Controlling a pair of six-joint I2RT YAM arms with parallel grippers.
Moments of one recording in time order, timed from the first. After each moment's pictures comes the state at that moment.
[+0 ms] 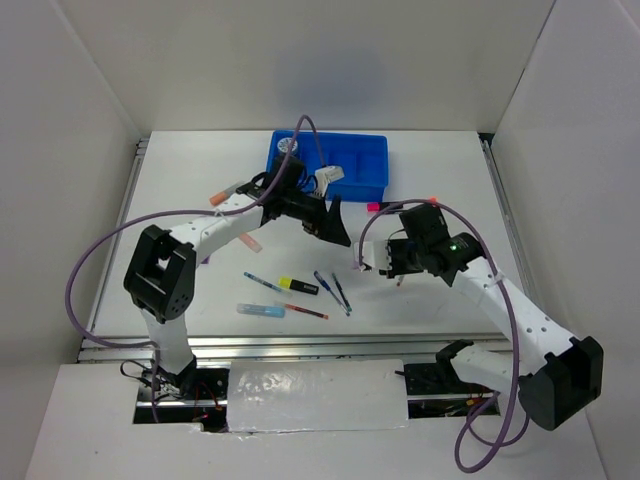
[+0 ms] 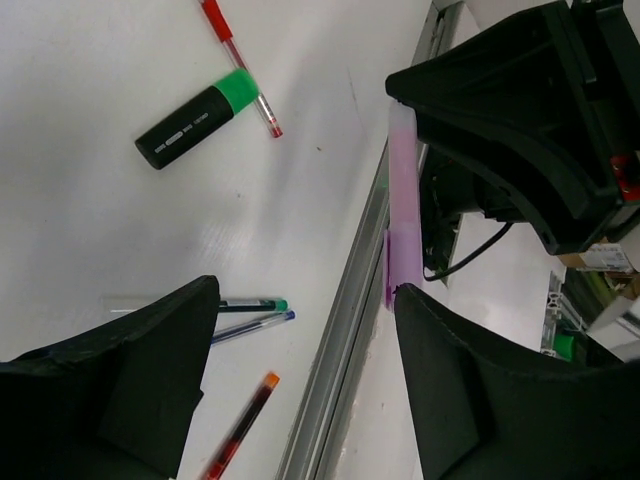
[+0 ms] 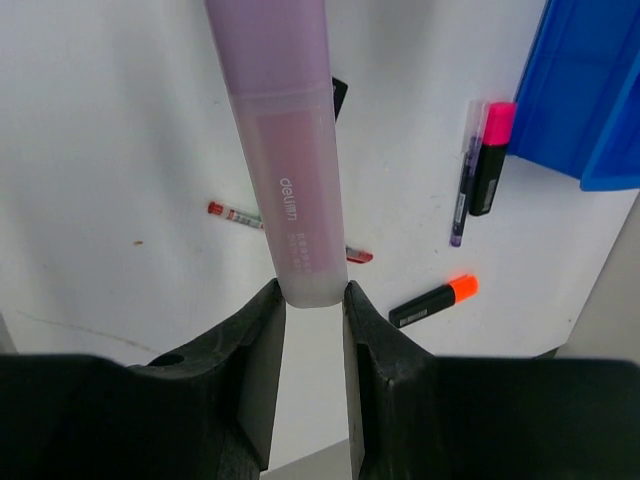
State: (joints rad) left arm -0.55 1.84 1.45 -0.33 0.87 -0.24; right arm 0.46 1.08 0.91 -0.80 -0.14 -1.22
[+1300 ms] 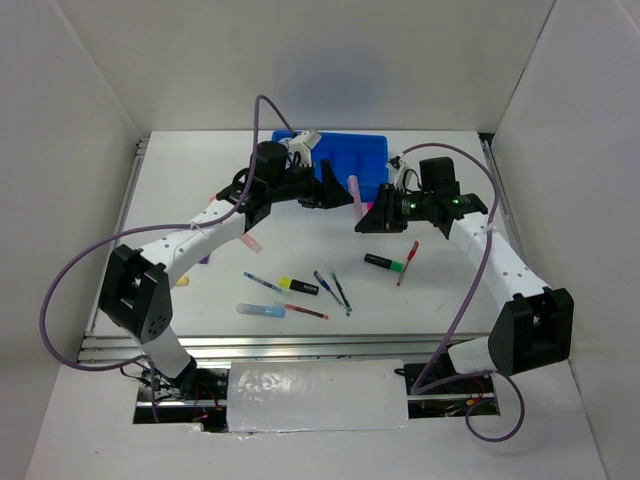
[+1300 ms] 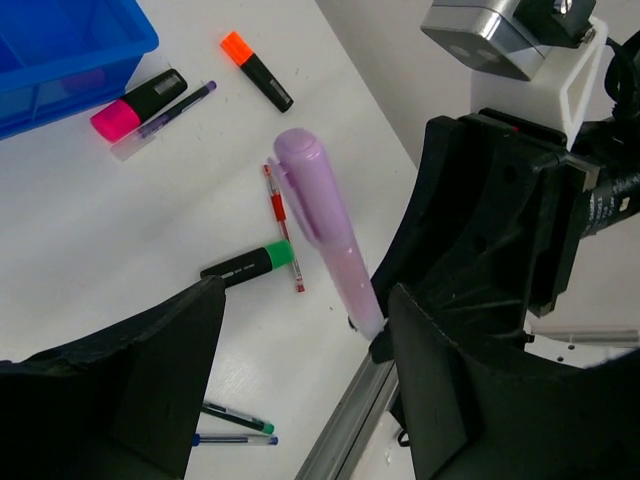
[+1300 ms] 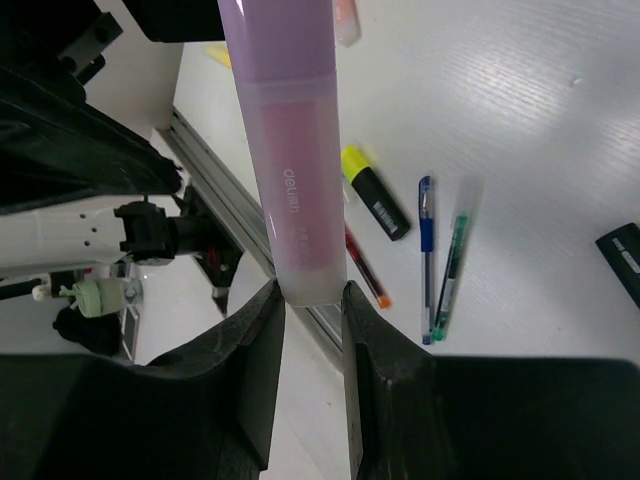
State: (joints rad) left arm -0.54 1.65 1.36 -0.02 0.52 -0.58; right arm 0.20 1.36 1.14 -0.54 -0.81 0.34
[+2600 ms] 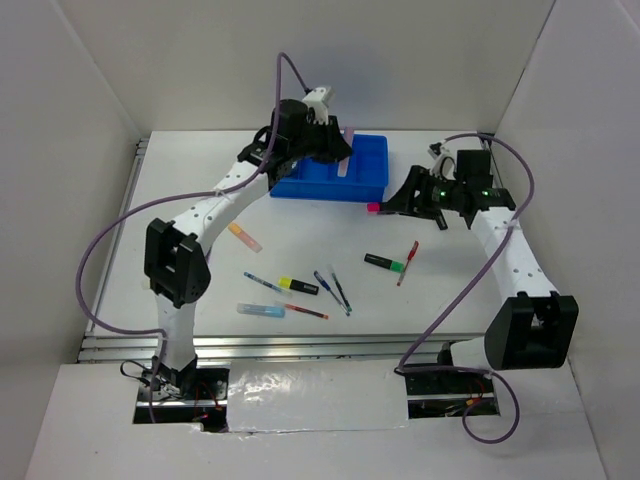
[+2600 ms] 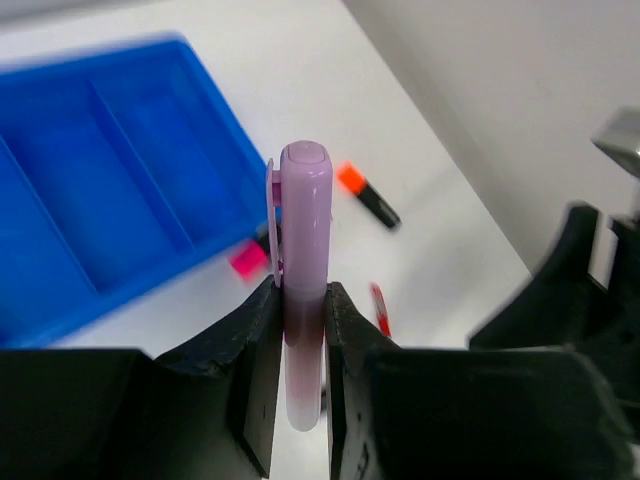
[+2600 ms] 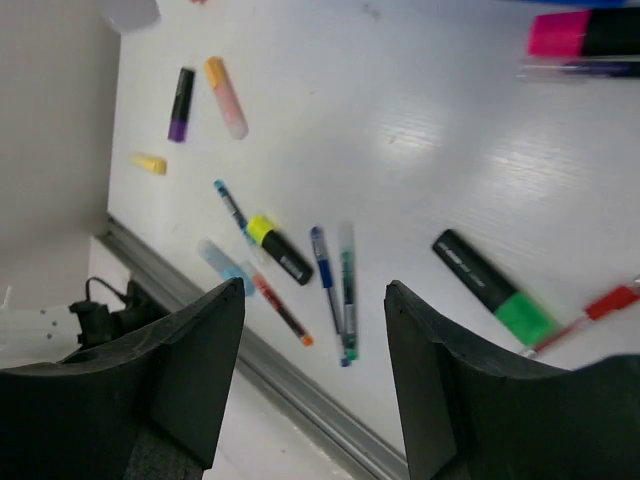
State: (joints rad) left arm -0.54 1.95 1.86 -0.25 0.33 -0.41; right arm 0.05 1.38 1.20 -0.57 -0.70 0.32
